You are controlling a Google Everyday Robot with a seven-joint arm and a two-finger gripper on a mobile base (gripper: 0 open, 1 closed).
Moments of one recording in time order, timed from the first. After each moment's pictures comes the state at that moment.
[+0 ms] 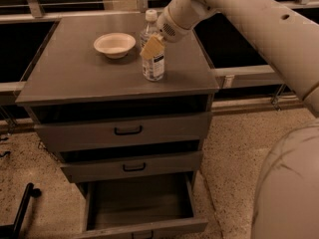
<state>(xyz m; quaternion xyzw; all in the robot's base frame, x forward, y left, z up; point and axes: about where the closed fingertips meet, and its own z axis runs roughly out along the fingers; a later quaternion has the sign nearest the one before) 0.725 0.003 0.921 -0.49 0.80 0.09 0.34</state>
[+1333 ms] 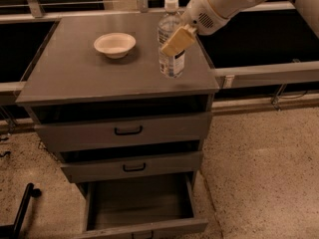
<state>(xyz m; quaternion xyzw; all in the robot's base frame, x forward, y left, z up) 0.652 -0.048 0.980 -0.56 0.74 0.10 0.37</state>
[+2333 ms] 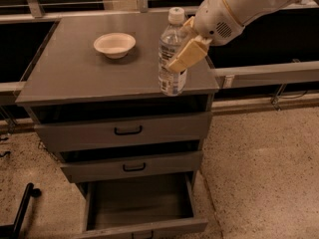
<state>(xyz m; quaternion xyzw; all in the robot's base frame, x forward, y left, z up) 0.581 -0.049 0.978 -0.64 0.67 0.16 0.34</state>
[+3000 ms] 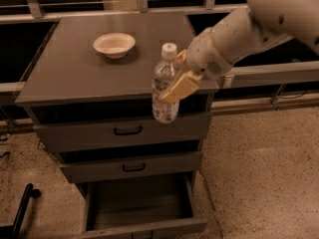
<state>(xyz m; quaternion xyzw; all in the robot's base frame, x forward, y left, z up) 0.547 -0.031 0.922 -0.65 0.66 0.18 0.33</state>
